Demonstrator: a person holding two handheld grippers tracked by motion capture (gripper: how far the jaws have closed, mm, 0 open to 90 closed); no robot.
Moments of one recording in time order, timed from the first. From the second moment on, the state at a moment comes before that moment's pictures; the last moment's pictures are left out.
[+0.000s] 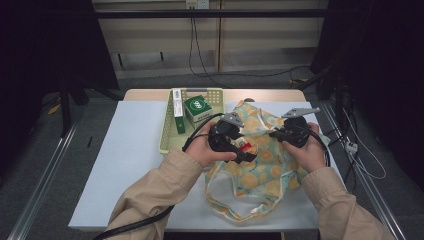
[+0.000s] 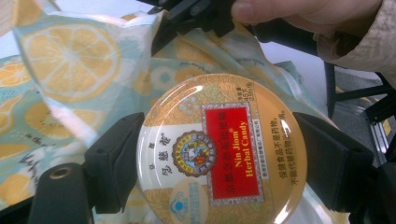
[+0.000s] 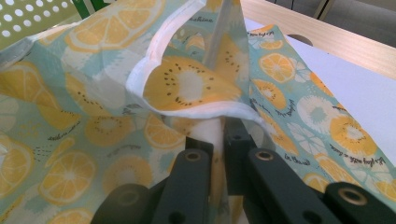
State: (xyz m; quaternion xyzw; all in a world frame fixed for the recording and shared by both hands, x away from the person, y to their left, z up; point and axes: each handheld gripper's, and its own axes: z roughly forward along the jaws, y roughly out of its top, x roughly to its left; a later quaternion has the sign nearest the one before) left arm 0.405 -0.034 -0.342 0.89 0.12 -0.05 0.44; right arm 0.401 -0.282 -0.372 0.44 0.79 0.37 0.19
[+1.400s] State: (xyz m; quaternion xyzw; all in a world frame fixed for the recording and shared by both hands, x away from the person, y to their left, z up) left arm 0.438 -0.080 -0.371 0.88 0.16 -0.03 0.45; right arm 0.399 -0.298 -0.343 0.45 0.78 0.38 0.21
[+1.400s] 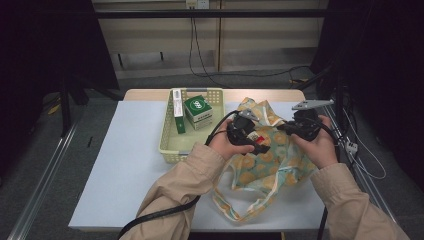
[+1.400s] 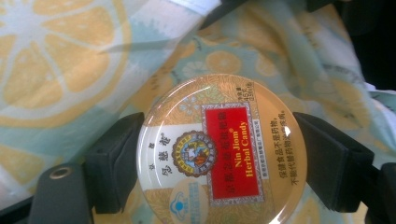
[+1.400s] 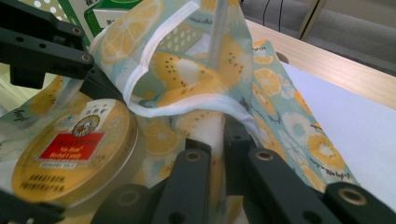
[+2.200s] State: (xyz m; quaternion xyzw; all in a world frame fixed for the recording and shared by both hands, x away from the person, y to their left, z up) left arm 0.477 -0.114 -0.369 0.87 0.20 0.03 0.45; right arm 0.396 -0.305 -0.339 0.46 0.77 0.40 0.20
